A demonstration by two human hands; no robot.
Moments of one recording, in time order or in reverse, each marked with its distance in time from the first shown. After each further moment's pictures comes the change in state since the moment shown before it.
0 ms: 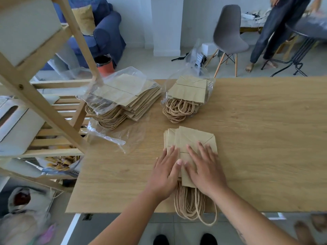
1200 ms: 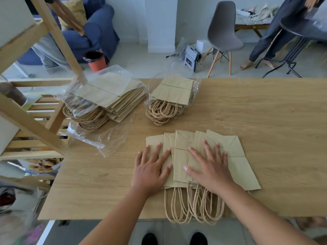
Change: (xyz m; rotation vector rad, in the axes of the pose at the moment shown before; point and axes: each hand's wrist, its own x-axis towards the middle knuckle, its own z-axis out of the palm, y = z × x) left_hand 0.036 0.001 0.024 0.579 -0.006 0.005; right_hand 0.011 0.081 -0.026 -0.139 -0.139 0.047
